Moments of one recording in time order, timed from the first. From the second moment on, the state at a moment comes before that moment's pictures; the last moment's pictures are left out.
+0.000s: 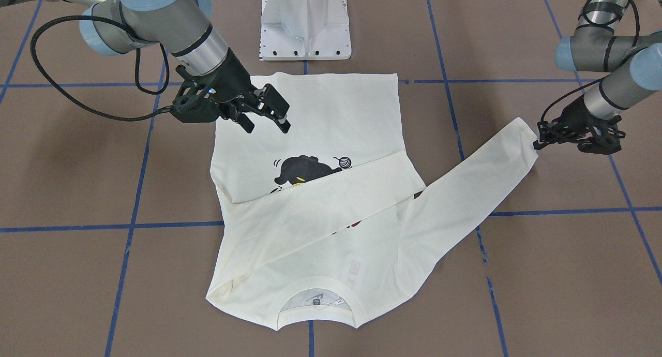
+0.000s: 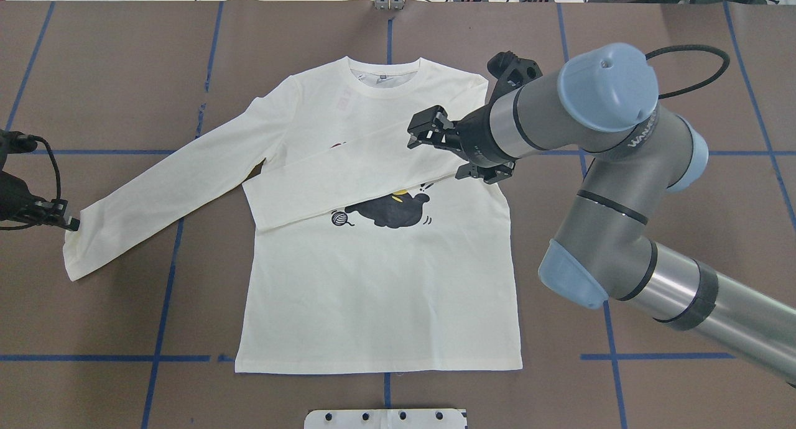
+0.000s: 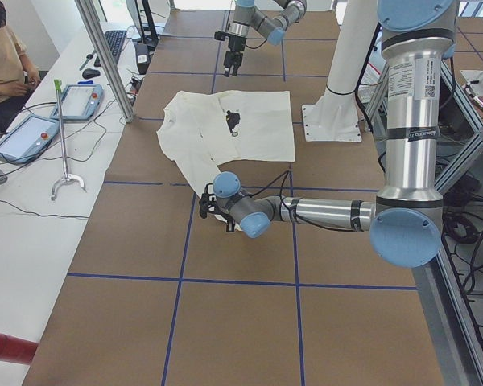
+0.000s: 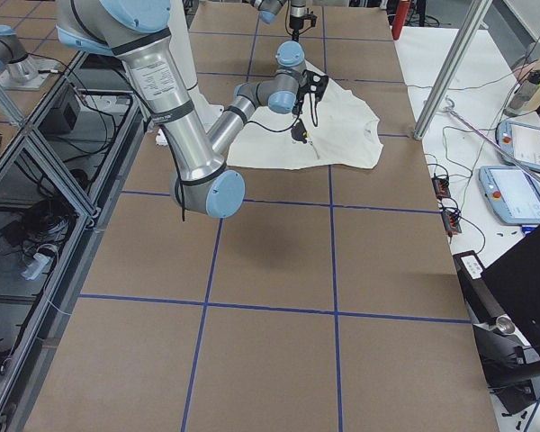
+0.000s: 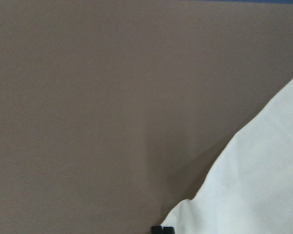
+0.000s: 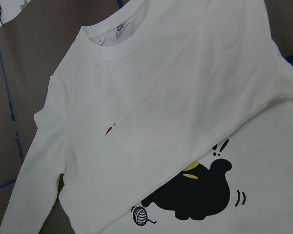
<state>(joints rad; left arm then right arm) -0.98 -1.53 -1.58 -2.32 -2.36 -0.85 0.69 -1.04 1.83 -1.14 2.01 1.69</state>
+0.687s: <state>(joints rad) -0.85 -2.09 -1.62 -2.11 -2.42 -1.49 0.92 -1.25 1.91 -1.13 2.27 1.48</state>
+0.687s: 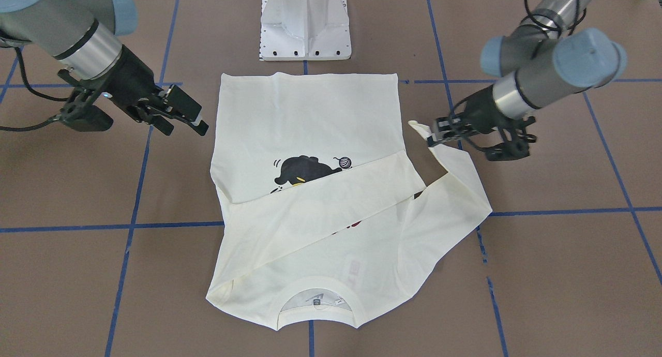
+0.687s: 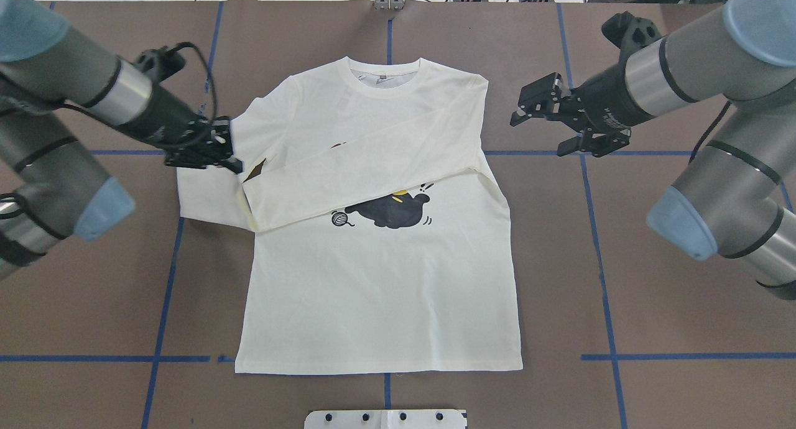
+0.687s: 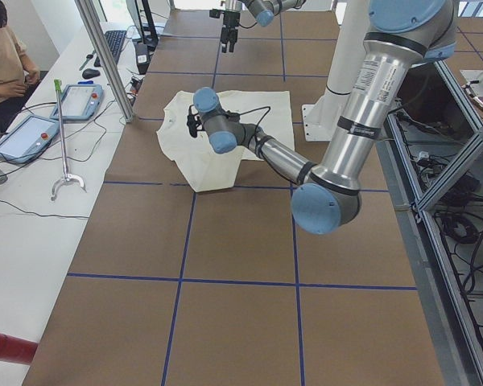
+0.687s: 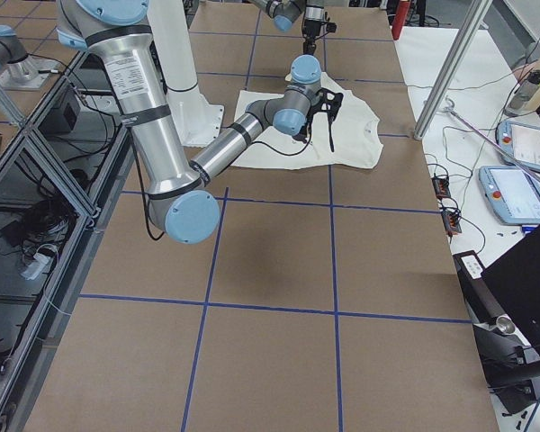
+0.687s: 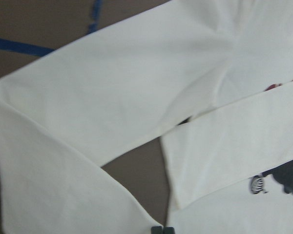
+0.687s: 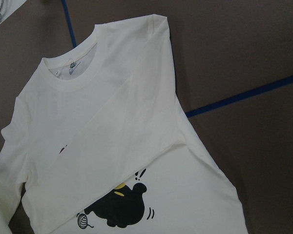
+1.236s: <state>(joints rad) -0.54 -2.68 -1.13 -2.21 -2.01 -1.72 1.04 -1.37 1.91 -1.13 2.32 1.30</state>
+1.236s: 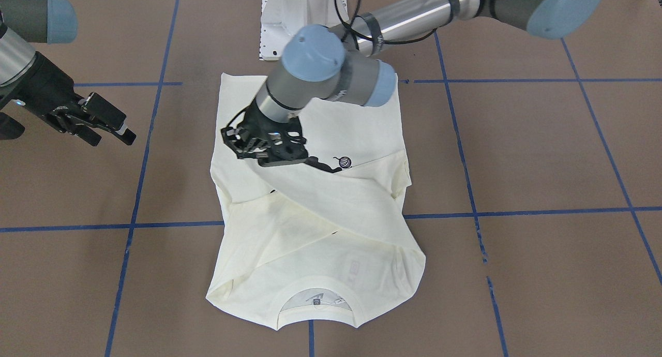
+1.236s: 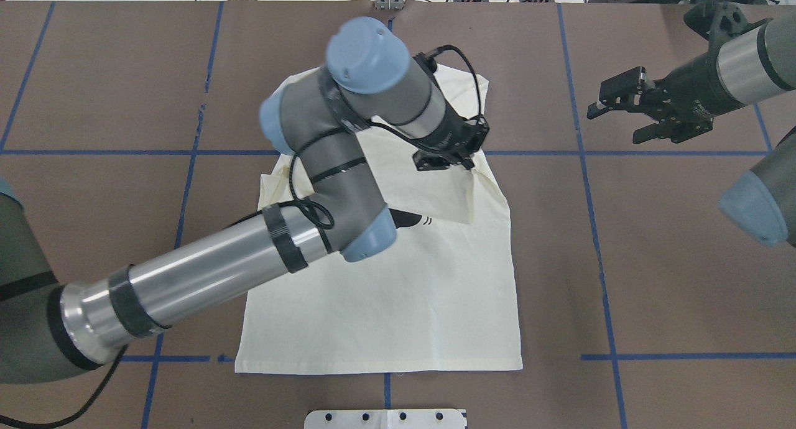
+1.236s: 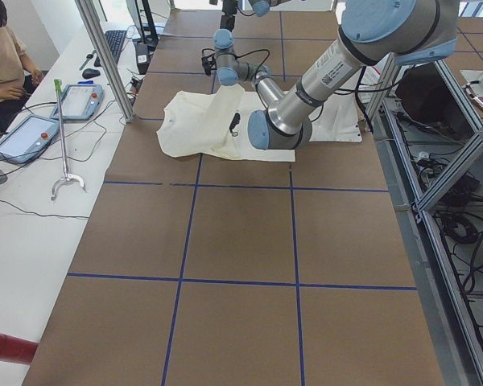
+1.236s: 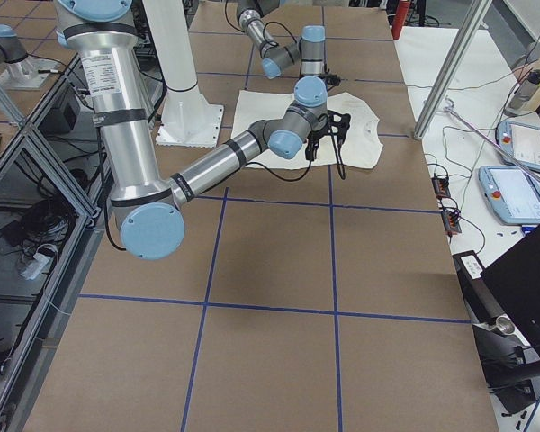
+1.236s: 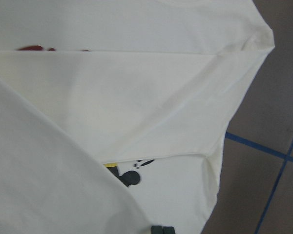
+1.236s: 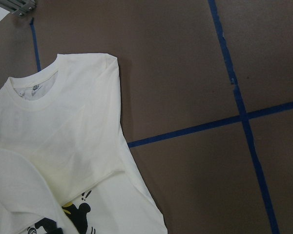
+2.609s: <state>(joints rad) -0.75 -2.10 -1.61 -2.30 -2.12 -1.54 0.21 -1.41 2.07 -1.24 1.56 1.93</state>
